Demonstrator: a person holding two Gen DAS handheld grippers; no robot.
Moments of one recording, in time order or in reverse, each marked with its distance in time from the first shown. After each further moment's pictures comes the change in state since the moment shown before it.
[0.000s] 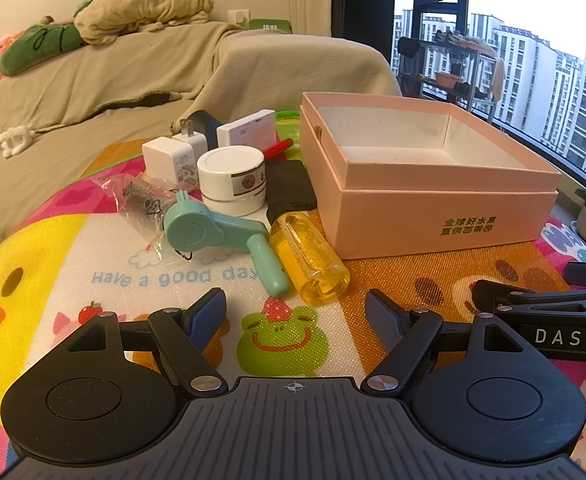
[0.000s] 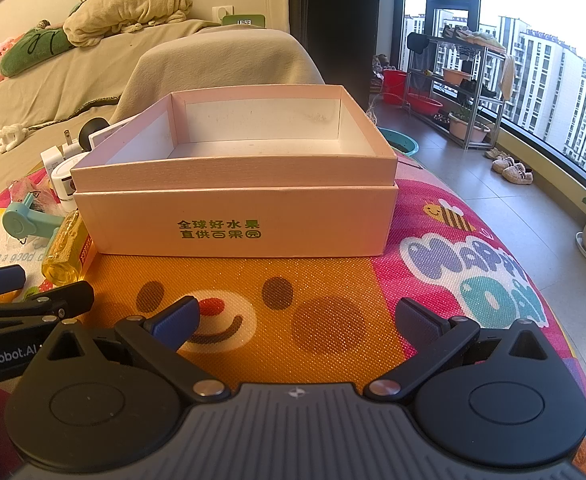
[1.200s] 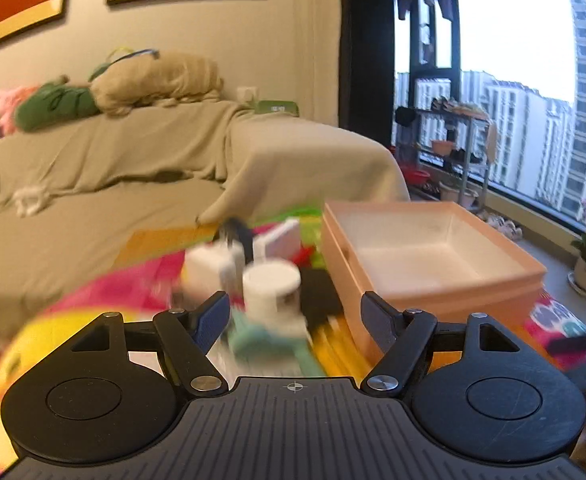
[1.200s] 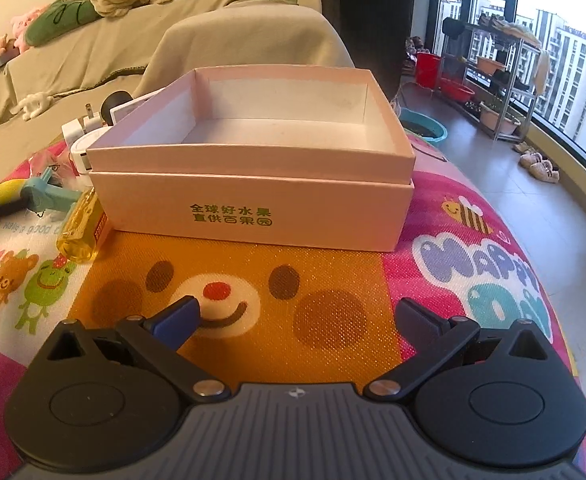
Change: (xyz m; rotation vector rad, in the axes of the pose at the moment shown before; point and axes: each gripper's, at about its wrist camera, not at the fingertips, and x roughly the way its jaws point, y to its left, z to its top) left arm -0.043 0.034 0.046 0.017 -0.214 -0.015; right arm -0.001 -0.010 0.008 -0.070 0.087 0.084
